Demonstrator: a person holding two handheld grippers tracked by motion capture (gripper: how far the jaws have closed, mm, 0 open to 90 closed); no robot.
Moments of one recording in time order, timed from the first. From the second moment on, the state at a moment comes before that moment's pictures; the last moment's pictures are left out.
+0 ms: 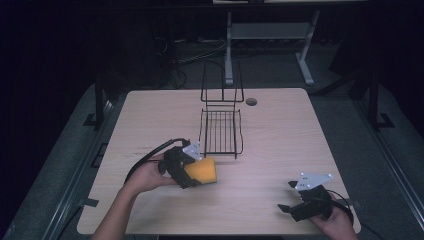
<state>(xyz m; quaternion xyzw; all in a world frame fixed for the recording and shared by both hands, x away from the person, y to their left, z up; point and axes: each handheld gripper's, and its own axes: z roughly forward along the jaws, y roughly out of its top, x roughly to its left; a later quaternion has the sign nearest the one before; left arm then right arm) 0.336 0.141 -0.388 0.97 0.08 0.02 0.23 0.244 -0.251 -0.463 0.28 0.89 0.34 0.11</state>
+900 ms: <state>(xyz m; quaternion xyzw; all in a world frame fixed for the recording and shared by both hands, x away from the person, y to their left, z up) 0.359 0.128 -0.376 0.97 0.08 0.03 0.25 0.243 -0.254 -0.464 0.29 0.89 0.34 0.11</state>
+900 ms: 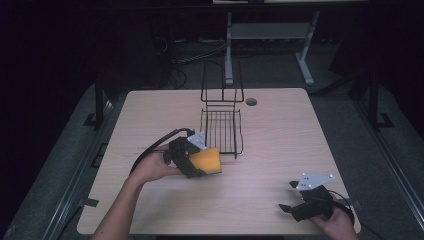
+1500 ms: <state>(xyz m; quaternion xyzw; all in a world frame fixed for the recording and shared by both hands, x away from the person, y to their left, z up) 0.373 0.122 -0.370 0.96 0.08 0.03 0.25 0.243 -0.254 -0.464 0.29 0.89 0.34 0.11</state>
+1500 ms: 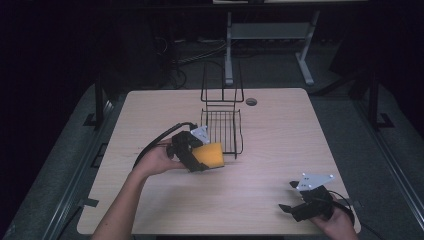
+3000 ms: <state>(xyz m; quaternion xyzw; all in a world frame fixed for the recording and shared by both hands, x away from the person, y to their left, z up) 0.423 0.081 -0.374 0.97 0.06 0.02 0.23 0.245 -0.258 -0.465 0.29 0.89 0.34 0.11</state>
